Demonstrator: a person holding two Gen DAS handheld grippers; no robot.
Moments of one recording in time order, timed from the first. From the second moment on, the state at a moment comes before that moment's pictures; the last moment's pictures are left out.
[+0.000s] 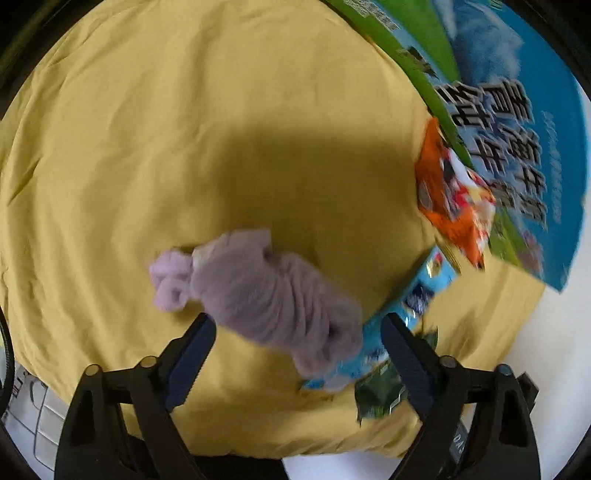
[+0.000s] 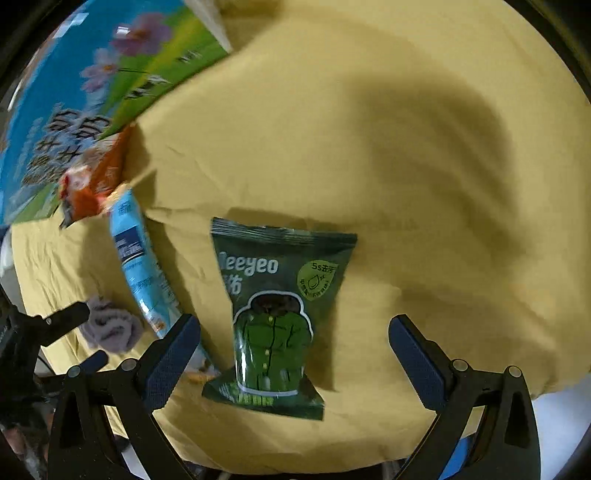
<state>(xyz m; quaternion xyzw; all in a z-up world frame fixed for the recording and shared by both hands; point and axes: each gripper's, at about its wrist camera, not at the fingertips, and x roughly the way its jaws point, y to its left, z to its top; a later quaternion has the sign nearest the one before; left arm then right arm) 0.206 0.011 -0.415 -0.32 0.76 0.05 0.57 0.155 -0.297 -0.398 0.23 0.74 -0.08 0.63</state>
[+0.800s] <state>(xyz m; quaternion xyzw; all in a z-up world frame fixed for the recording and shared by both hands) 0.212 -0.070 -0.416 -0.02 0.75 0.02 0.66 0.169 -0.279 -0.424 0.09 0.78 -0.04 0.61</state>
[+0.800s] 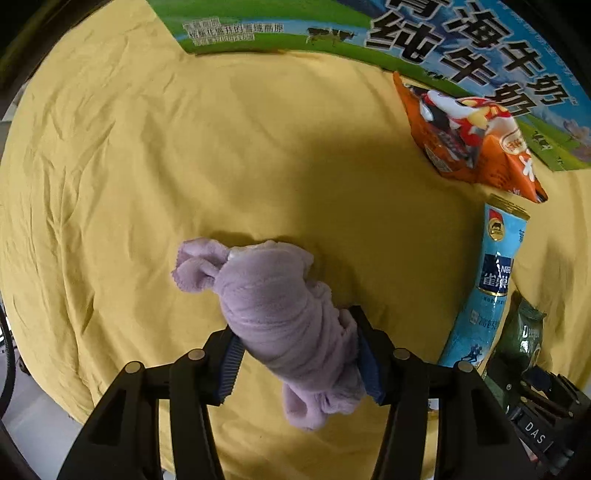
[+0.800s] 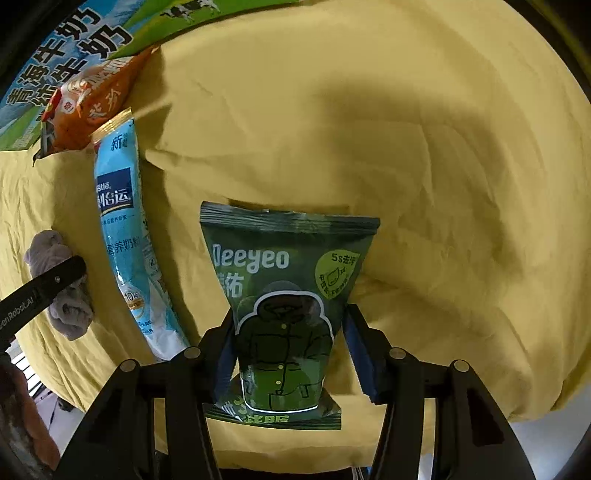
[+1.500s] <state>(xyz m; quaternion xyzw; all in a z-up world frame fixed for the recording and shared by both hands) 0.174 -0.103 -0.256 0.03 0.64 -0.05 0.76 0.168 -0.240 -0.315 0.07 0.70 0.01 0.71</state>
